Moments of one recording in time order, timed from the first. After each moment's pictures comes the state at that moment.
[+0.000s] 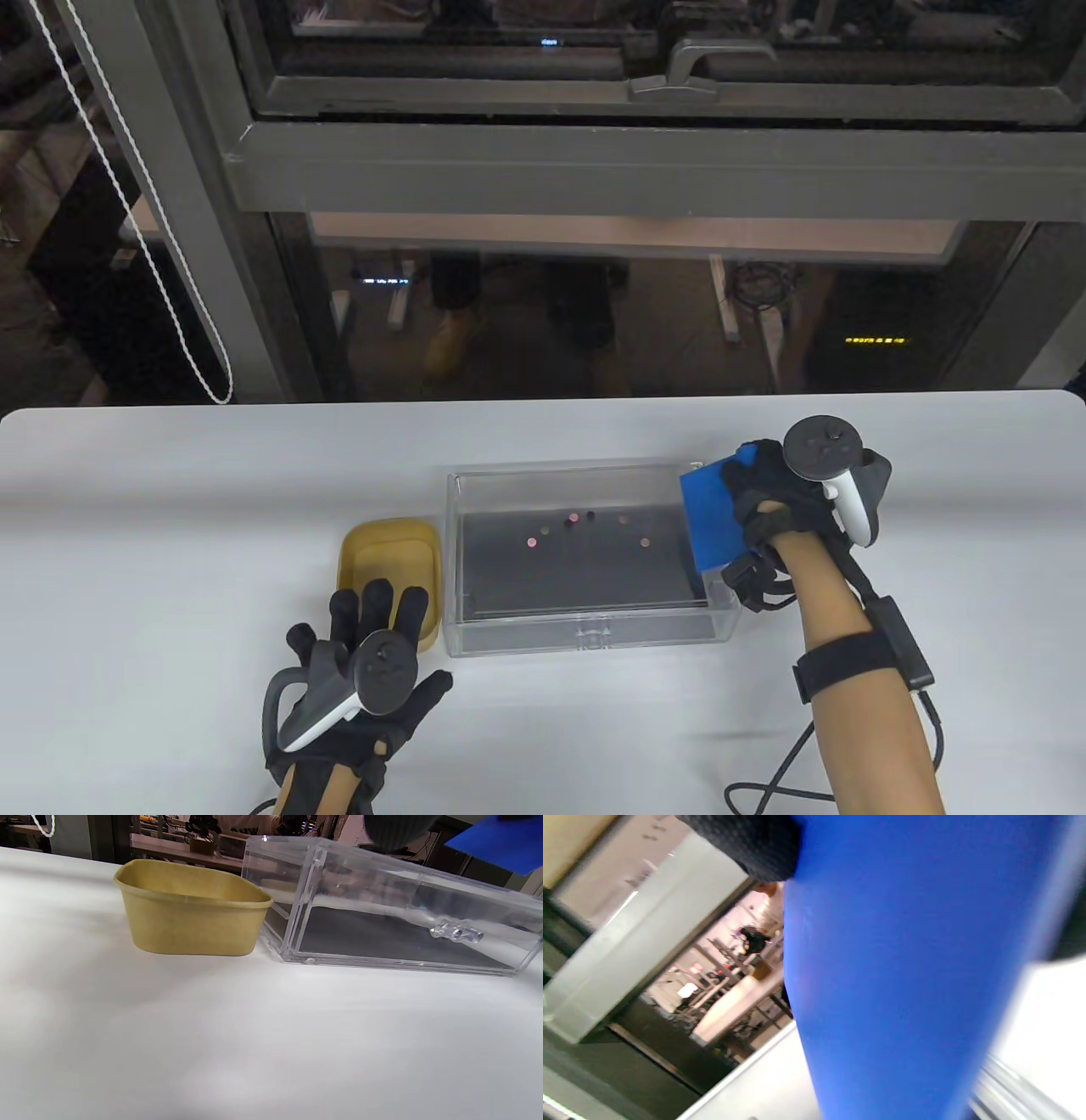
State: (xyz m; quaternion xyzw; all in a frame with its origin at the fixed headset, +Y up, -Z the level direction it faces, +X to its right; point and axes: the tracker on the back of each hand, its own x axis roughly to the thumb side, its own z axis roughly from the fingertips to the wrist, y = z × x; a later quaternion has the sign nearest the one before) left_hand -0.195 -0.716 -0.283 -0.13 -0.08 0.08 0.99; right_hand 0.244 -0.649 -0.460 -0.11 0.03 0.93 0.35
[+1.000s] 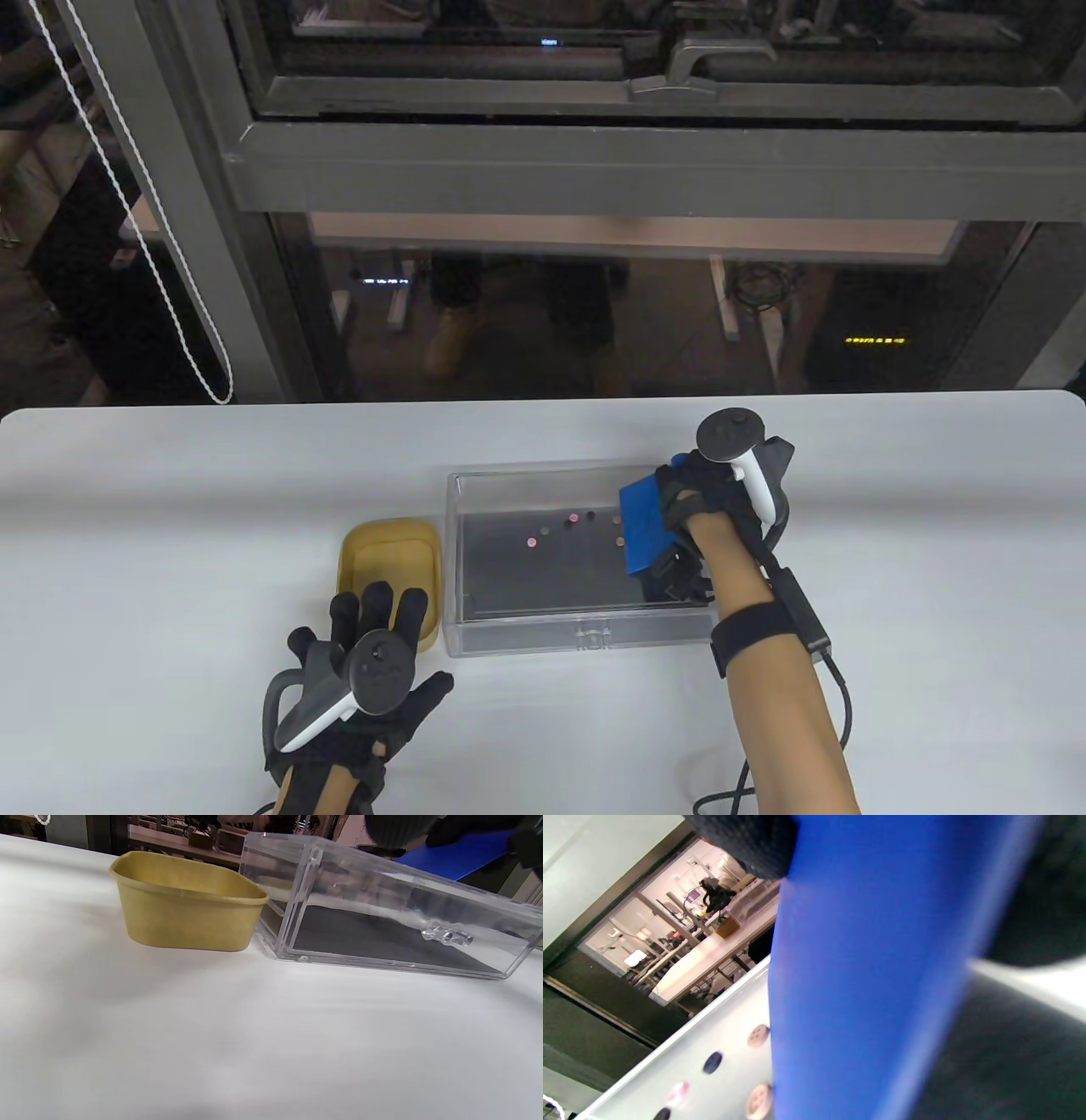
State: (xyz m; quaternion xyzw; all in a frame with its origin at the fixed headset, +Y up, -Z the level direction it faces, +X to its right) left_hand -0.197 -0.718 -0.283 -0.14 -0.08 0.09 0.98; right_hand 0.166 -0.673 -0.488 -0.13 0.10 0.93 0.32
